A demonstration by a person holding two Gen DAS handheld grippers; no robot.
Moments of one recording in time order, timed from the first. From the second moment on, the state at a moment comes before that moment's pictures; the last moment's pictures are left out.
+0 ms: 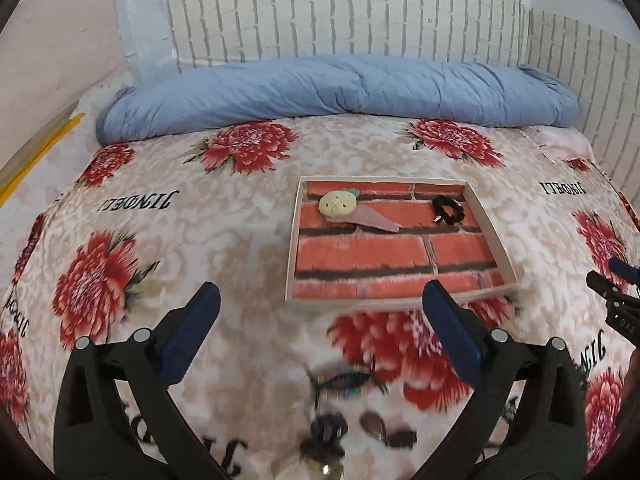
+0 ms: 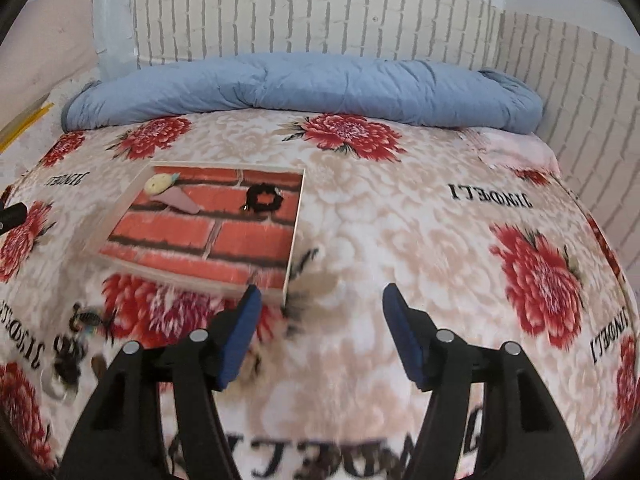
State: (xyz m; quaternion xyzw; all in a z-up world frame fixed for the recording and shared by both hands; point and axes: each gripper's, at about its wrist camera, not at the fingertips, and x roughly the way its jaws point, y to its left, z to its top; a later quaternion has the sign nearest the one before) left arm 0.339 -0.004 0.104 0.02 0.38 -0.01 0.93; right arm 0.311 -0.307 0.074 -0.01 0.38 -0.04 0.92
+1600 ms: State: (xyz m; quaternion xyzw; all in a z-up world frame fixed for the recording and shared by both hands) left arm 0.164 -0.042 -0.045 -0.01 0.38 -0.05 0.92; right arm 0.149 -0.365 -0.037 0.01 0.35 -0.12 0.93
